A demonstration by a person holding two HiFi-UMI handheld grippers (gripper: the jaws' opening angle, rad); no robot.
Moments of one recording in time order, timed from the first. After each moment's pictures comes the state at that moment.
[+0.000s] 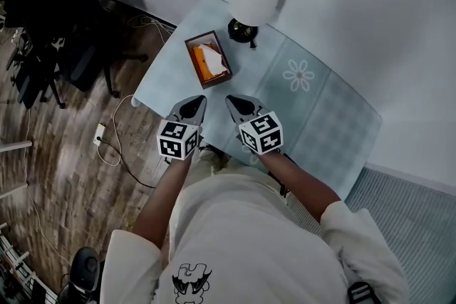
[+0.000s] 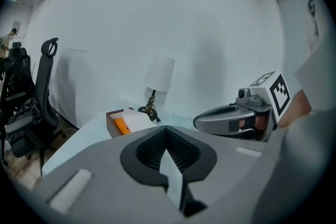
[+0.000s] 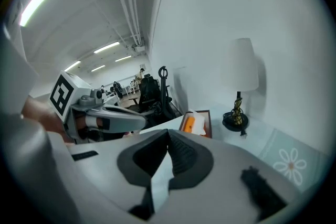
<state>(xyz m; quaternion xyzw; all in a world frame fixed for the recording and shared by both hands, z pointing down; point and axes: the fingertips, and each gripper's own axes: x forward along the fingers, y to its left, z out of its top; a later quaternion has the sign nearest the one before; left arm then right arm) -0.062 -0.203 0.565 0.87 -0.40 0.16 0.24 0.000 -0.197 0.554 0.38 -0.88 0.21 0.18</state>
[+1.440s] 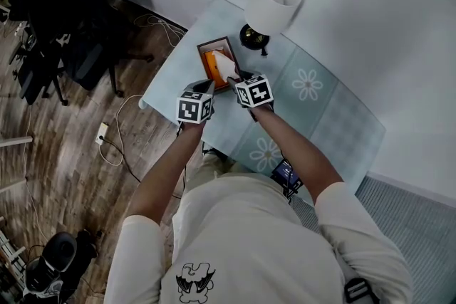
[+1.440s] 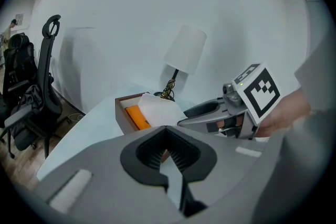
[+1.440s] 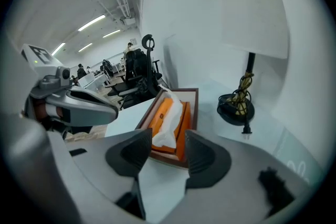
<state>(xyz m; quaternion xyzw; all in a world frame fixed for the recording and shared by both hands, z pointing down) -0.072 -0.289 0.649 0.83 -0.41 0.22 0.31 -0.010 -0.319 0.673 0.38 -0.83 0.26 0.31</state>
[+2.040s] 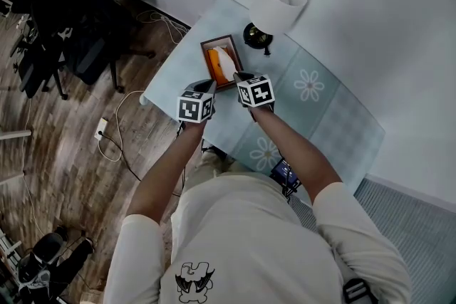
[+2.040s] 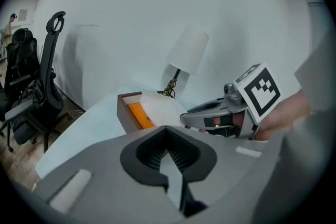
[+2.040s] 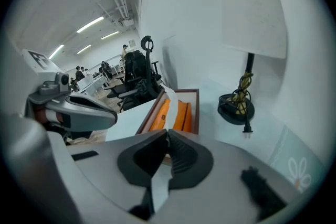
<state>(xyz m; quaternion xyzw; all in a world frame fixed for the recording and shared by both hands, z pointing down) -0.079 -0.281 0.653 0.83 -0.41 0.21 0.32 -0.014 -0.316 0.671 0.38 -0.83 0.26 0.31</state>
